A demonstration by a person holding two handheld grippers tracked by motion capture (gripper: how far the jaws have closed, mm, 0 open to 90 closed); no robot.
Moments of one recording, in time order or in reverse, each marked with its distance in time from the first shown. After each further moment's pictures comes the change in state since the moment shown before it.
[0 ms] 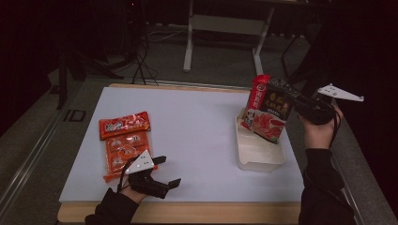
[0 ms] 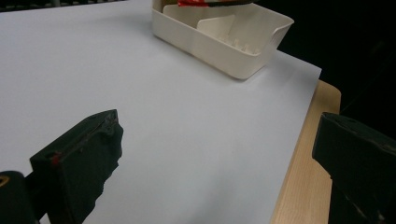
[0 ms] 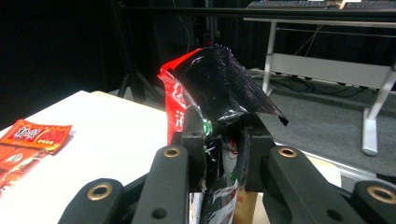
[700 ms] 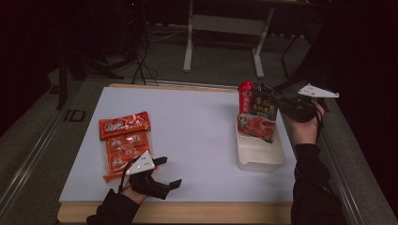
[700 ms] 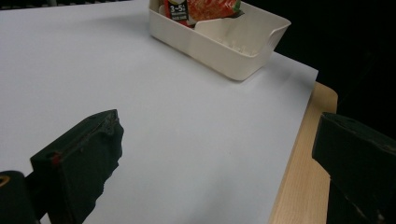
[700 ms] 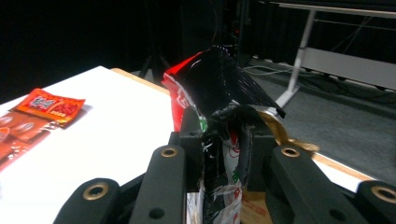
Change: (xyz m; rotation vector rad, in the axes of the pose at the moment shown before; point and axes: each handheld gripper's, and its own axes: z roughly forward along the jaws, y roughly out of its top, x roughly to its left) left arm 0.000 -0.004 0.002 -0.008 -0.010 -0.006; right arm -0.003 -0.019 0.044 0.049 0.120 -0.081
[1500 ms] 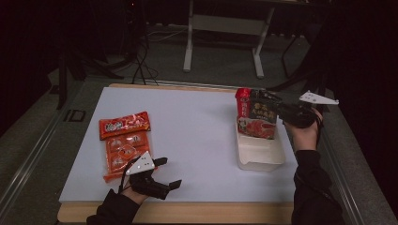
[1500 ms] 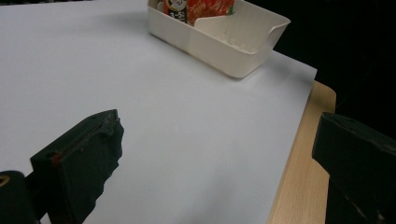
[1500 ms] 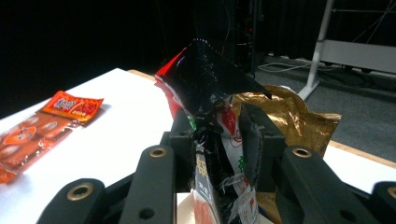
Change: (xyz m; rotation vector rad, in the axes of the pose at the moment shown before) left arm 0.001 -0.002 0.001 0.004 -0.008 -0.008; right arm -0.003 -0.022 -0.003 -0.013 0.063 0.062
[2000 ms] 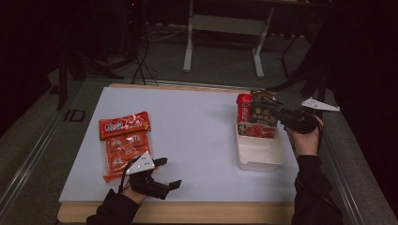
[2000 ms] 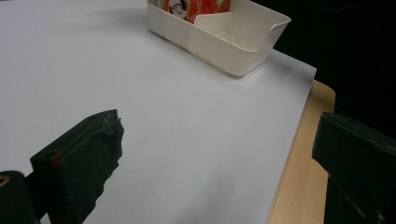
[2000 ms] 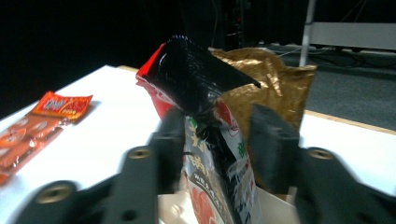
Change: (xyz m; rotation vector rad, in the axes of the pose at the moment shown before) left arm 0.001 -0.001 0.001 0.007 -0.004 -0.011; right arm -0.009 -0.022 -0.007 0.016 -0.041 0.087
